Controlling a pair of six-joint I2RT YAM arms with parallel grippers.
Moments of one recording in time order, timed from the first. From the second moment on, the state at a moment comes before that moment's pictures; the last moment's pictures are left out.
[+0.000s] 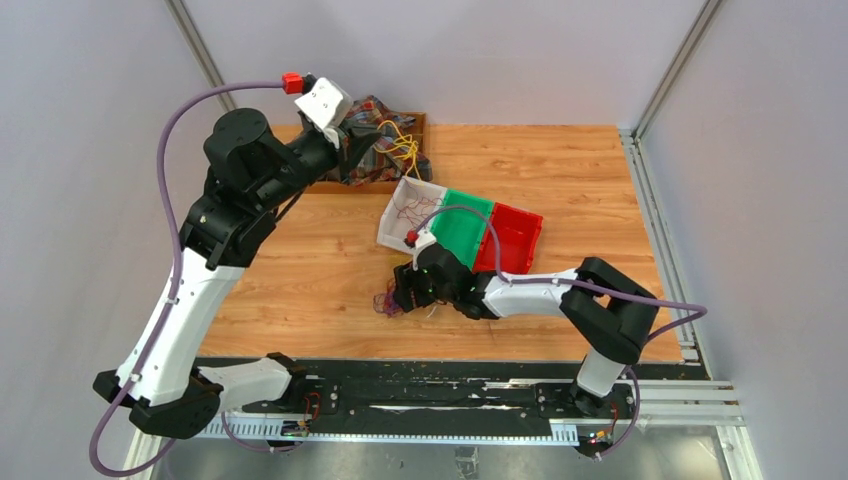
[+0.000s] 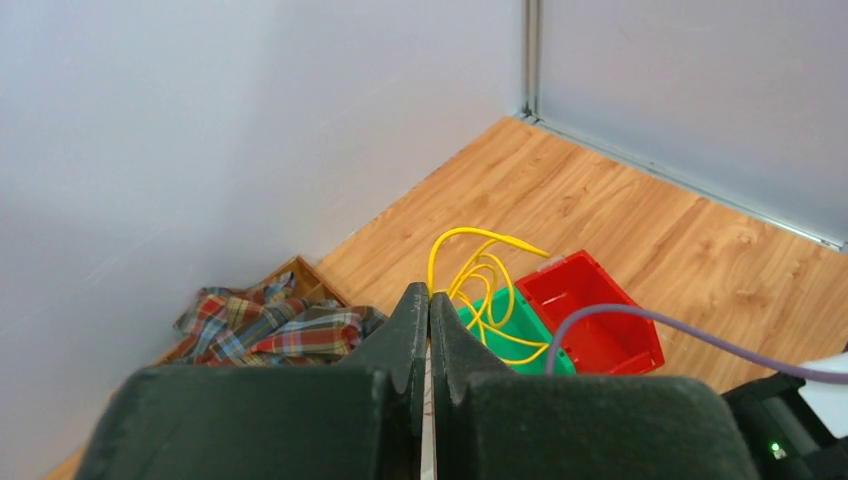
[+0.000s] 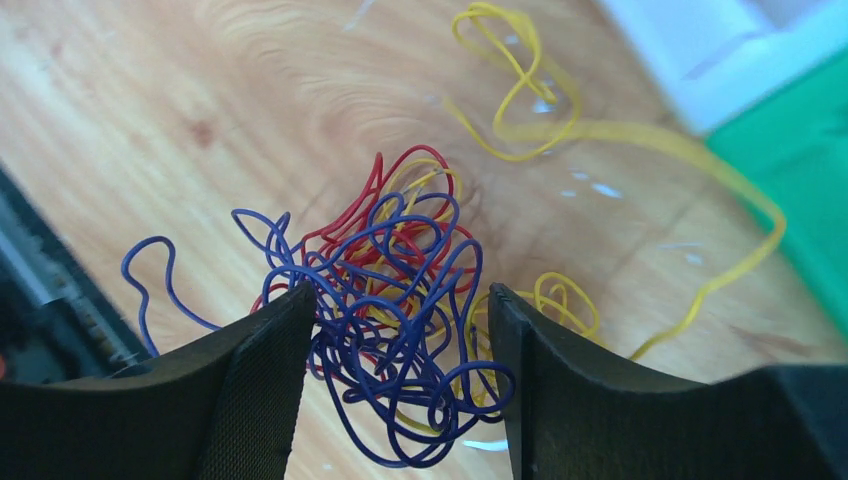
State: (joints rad) left arm -0.53 1.16 1.66 -0.47 0.26 0.16; right arm 1.00 1.69 0.85 0.21 0.07 0.43
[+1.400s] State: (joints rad) left arm -0.78 1.79 1.78 -0.50 0.40 0.04; right arm 0.54 0.60 0.55 -0.35 0.67 0.68
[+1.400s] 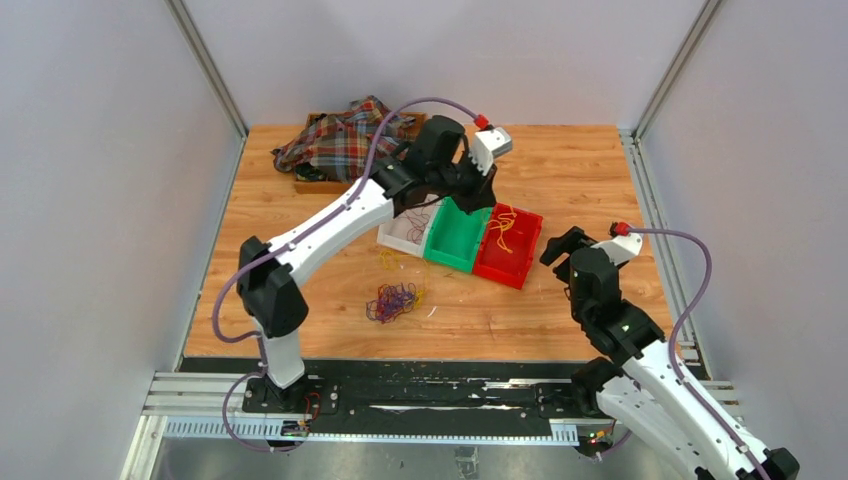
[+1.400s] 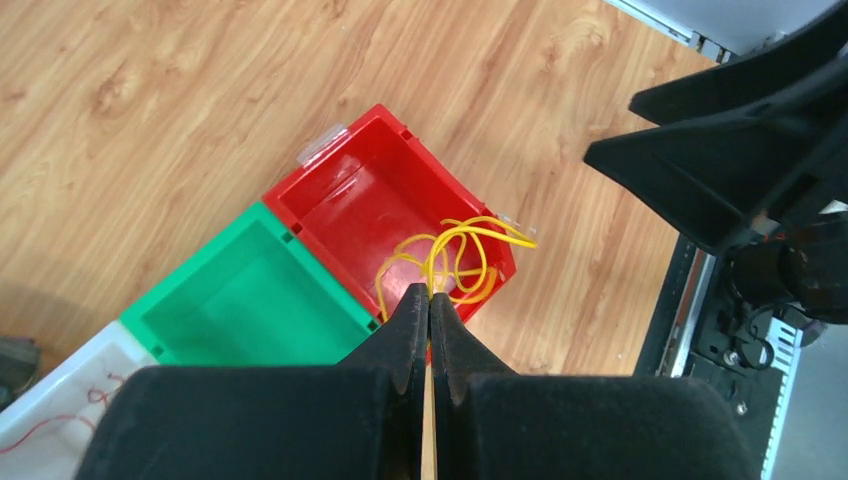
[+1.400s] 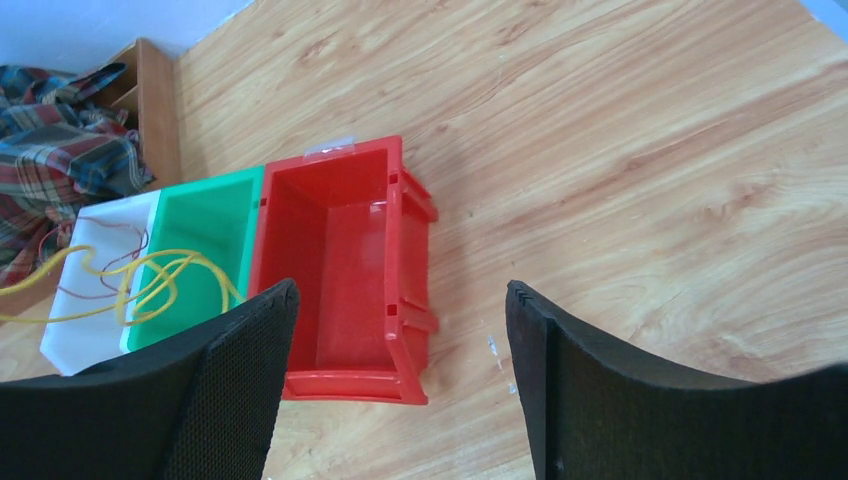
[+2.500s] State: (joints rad) left arm -0.64 1.61 1.61 -0.91 0.32 0.46; right arm 0.51 0.79 0.59 -0.29 0.43 0.63
